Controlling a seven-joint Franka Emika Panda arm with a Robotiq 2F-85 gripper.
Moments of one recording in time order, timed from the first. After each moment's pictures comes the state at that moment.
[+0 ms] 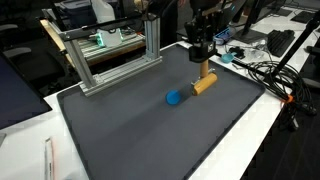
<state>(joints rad) -0.03 0.36 0.03 -1.72 0.07 2.34 0.02</state>
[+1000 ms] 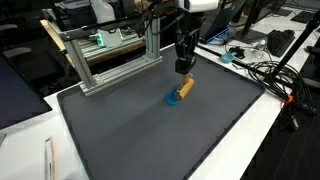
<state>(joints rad) -0.07 0.40 0.04 -1.76 0.04 2.26 -0.30</state>
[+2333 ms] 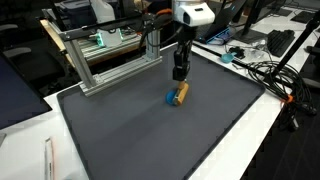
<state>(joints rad) -0.07 0.42 0.04 -1.81 0.00 2.32 -0.44</state>
